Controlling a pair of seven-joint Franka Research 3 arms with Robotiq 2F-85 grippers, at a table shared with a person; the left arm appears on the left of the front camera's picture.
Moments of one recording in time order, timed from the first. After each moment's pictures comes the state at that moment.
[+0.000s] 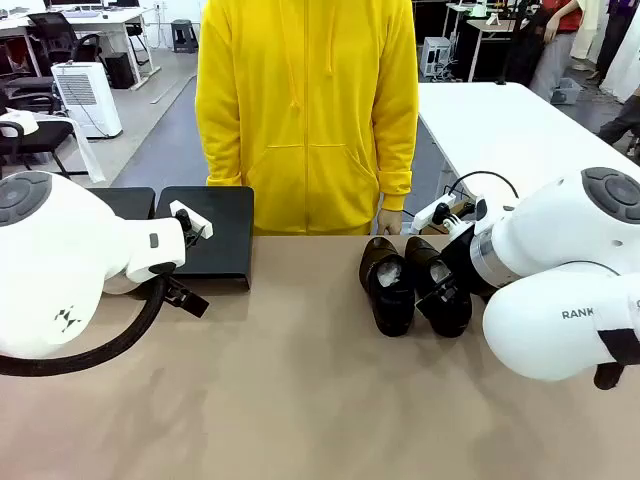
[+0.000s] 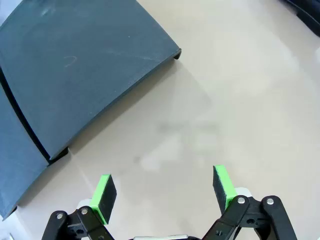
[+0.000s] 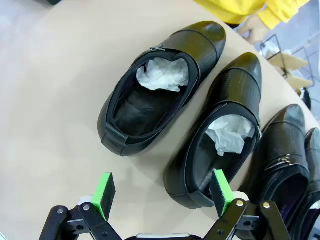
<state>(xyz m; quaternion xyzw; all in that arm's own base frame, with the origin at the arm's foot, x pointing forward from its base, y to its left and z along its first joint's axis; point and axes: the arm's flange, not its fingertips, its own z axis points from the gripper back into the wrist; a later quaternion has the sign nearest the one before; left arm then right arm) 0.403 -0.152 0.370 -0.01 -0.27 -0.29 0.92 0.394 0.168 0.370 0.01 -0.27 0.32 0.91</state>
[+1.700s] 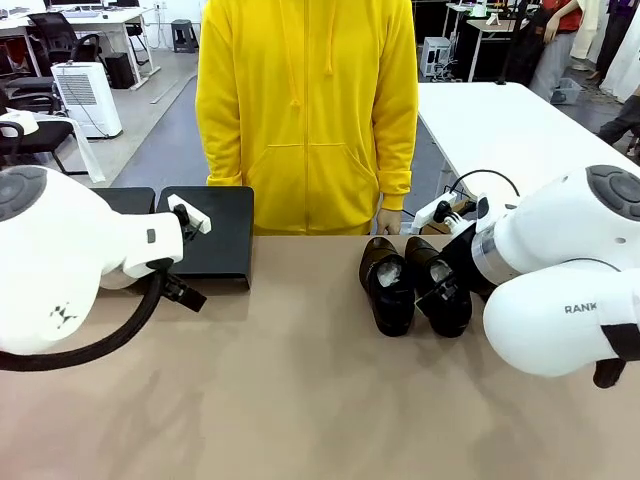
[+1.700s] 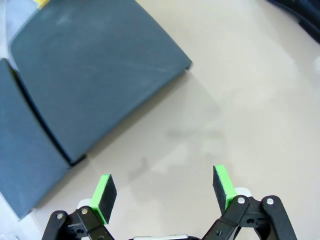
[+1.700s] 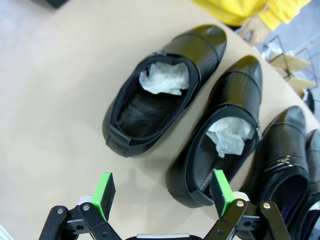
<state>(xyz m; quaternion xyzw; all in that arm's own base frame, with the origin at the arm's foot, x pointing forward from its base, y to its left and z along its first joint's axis) 0.404 -0.143 0.396 0.00 -0.29 -0.29 0.91 0.393 0.164 0.385 0.03 -0.28 0.32 0.90</state>
